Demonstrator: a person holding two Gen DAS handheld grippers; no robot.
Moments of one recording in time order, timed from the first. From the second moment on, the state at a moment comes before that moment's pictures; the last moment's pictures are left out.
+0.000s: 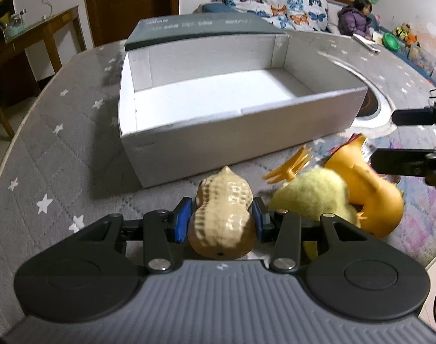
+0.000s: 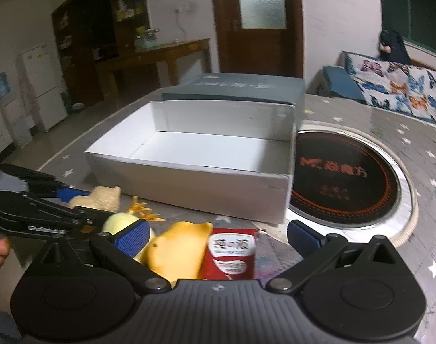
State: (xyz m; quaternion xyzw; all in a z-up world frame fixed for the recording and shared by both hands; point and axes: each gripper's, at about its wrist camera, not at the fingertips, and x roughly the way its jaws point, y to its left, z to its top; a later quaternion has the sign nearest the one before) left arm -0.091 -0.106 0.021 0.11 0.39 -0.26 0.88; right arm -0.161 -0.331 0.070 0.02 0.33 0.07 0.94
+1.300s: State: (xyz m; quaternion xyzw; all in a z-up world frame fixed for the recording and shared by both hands) left arm -0.105 -0.021 0.036 0.07 0.37 -0.25 0.89; right arm -0.121 -0.222 0.088 -0.07 0.35 0.27 0.89
